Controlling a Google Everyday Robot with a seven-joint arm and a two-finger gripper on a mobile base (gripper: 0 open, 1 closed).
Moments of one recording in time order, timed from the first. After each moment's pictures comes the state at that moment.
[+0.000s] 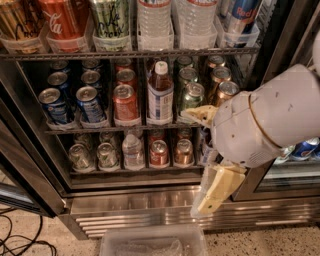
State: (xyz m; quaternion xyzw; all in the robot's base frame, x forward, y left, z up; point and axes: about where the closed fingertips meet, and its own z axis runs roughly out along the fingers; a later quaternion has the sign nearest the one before) arm 0.369 -0.060 0.917 -0.69 0.65 0.13 0.30
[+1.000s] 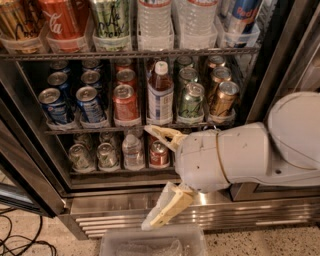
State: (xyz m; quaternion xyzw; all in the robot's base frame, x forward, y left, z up) arm 0.366 0.016 0.878 -0.66 0.57 0.24 0.43
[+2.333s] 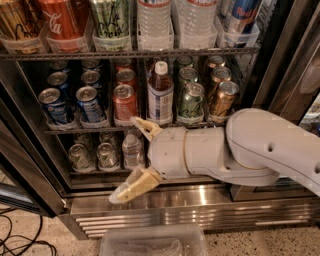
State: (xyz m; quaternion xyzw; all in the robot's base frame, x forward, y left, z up) arm 0.420 0.068 0.859 -0.58 0.59 0.29 0.49
